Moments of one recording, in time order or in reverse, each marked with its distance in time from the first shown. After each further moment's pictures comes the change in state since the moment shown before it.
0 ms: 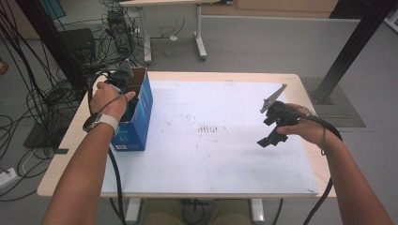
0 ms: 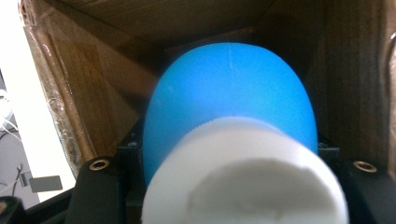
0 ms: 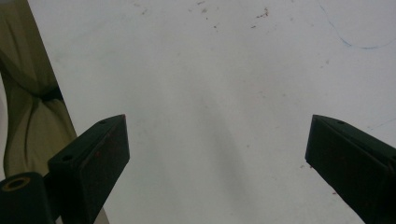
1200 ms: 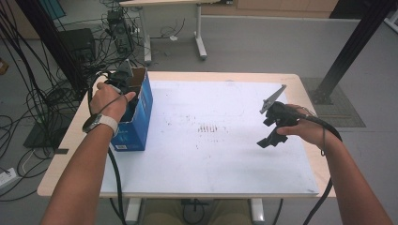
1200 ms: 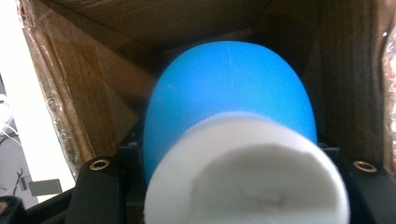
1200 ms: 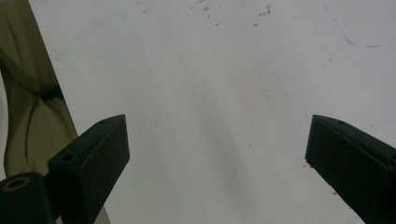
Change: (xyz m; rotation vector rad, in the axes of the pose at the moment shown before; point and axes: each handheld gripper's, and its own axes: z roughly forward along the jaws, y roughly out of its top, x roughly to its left) left arm -0.001 -0.002 0.000 -0.017 -0.005 0.003; right arm 0.001 -0.001 0.002 0.004 0.003 -0.001
